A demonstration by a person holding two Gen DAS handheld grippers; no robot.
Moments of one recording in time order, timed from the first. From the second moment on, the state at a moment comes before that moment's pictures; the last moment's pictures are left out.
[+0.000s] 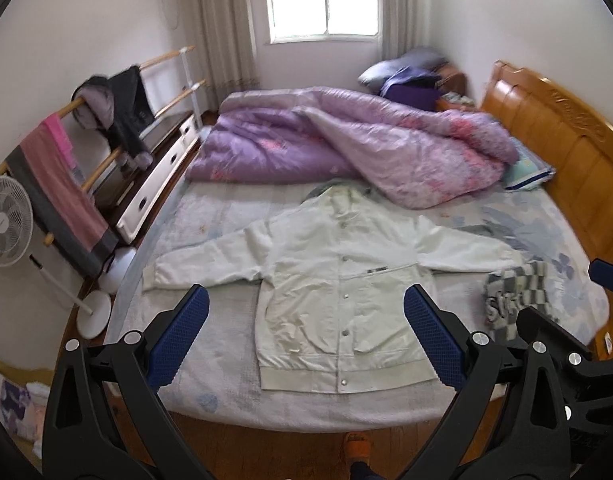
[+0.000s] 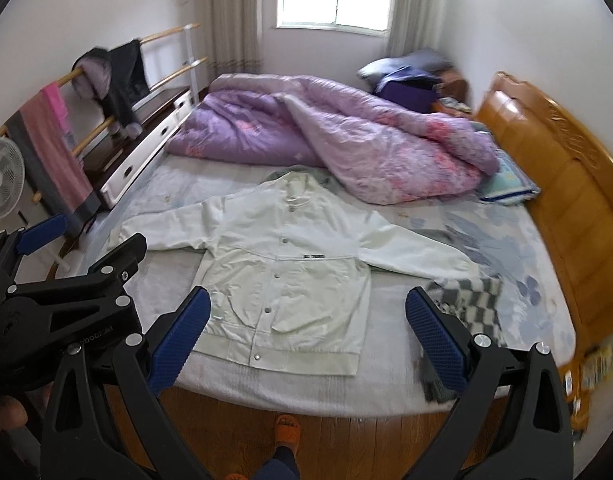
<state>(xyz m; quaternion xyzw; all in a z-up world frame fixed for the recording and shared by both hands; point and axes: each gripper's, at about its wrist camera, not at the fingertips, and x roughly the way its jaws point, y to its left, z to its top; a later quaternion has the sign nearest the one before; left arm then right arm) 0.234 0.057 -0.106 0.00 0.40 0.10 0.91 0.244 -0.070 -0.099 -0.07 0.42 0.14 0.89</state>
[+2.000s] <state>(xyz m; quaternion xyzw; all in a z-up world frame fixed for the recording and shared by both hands) 0.353 0.715 -0.574 -0.61 0.34 0.29 0.65 0.616 0.224 -0.503 0.10 0.68 0.15 0.71</state>
